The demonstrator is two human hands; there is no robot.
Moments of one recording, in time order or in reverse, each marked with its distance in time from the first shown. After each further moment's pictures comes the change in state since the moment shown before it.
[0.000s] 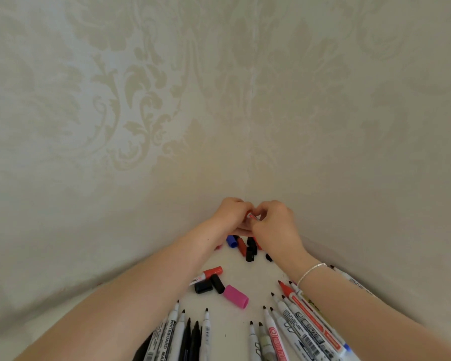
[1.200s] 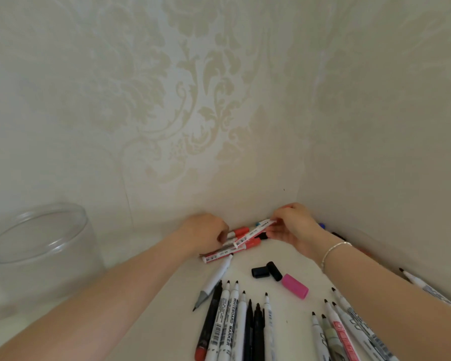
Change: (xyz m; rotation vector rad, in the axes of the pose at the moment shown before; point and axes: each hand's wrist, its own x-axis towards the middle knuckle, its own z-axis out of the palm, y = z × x) left_hand -0.052 -0.068 -0.151 1.501 0.019 0.259; right_hand 0.008 -0.027 0.067 0.748 -0.367 0.522
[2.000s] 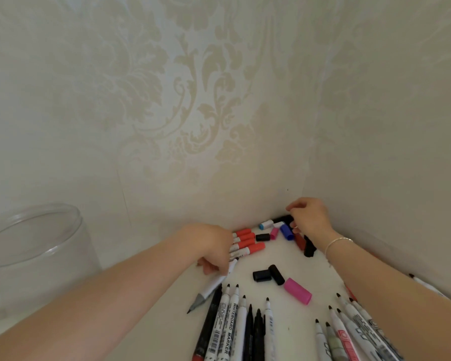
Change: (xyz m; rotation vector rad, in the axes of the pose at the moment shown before) left_hand -0.002 0.029 -0.021 -0.093 -0.527 -0.105; right_hand 0.044 0.005 -0.027 -0.544 0.280 -0.263
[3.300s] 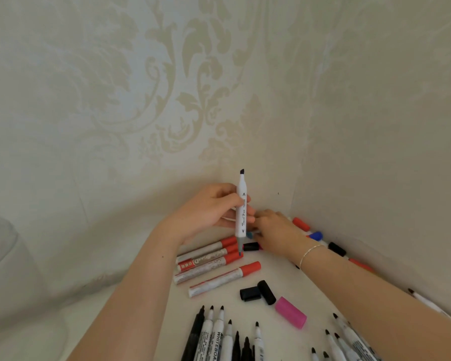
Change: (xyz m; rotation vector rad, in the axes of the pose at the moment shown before) left_hand 0.008 -0.002 -0.036 -1.314 0.397 0.469; right_hand 0.030 0.014 0.041 -0.936 -0.347 -0.710
